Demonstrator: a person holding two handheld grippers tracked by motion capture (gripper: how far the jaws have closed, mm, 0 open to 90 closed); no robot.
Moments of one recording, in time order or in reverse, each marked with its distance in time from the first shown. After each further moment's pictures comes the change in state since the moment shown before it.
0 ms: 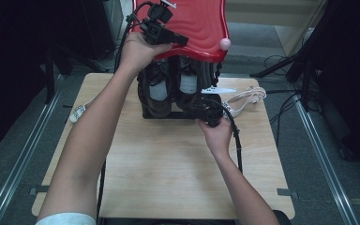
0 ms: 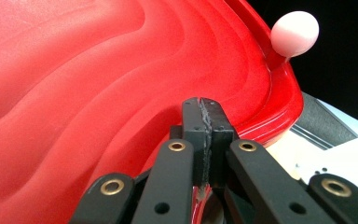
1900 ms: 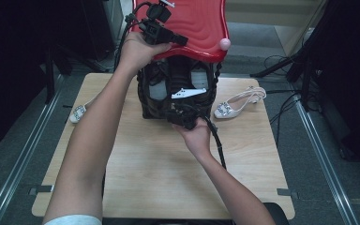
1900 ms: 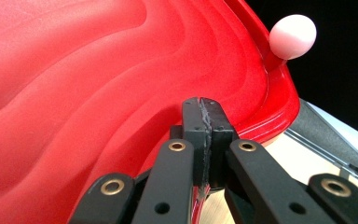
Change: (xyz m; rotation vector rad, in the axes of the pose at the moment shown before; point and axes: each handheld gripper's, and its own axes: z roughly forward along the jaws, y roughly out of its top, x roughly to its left) left arm 0.004 -0.001 0.000 -0.003 -0.026 -0.038; right arm 0.056 0.004 0.047 0.077 0.119 -0.152
